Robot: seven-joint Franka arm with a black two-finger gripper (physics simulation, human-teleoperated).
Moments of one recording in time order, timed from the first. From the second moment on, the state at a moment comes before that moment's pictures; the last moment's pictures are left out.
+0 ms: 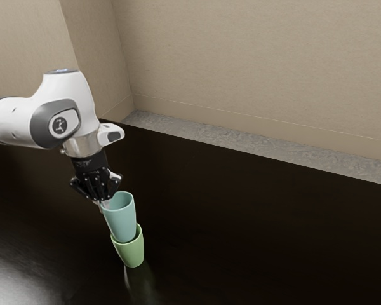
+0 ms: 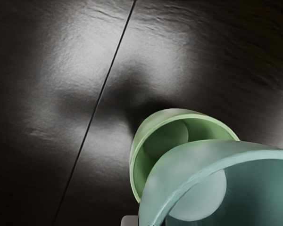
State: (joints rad) arm -0.02 -0.24 -0.01 -2.34 -0.13 2.00 -0.33
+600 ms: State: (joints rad) arm -0.02 -0.19 -0.01 -2.35 -0.13 2.06 -0.35
